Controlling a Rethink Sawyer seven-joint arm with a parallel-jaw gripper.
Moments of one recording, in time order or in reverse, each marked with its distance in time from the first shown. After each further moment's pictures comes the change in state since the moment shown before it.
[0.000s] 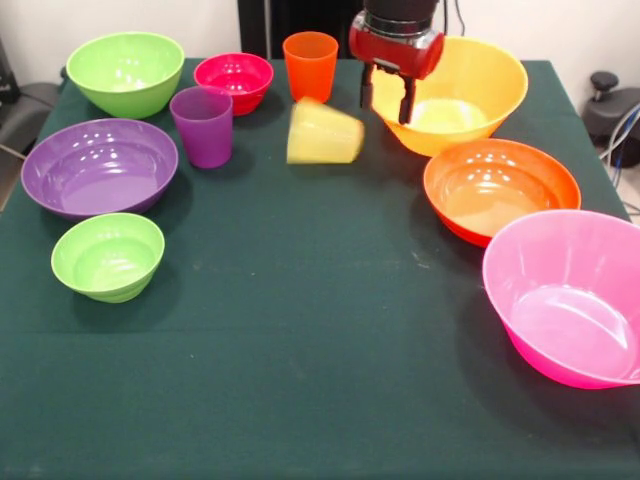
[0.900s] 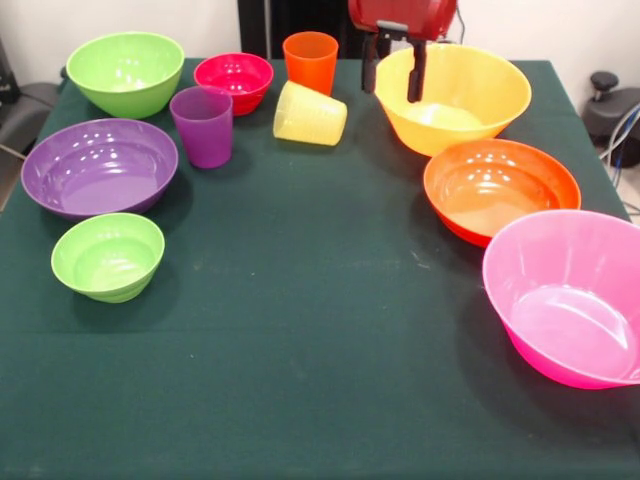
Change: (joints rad) arm -0.056 -0.175 0.068 0.006 -0.042 0.006 0.000
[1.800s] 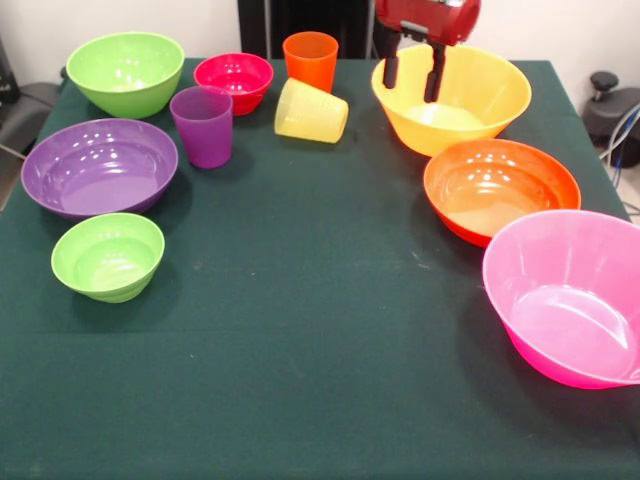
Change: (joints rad) arm 0.220 0.067 -0.173 0.000 0.236 0.000 0.069
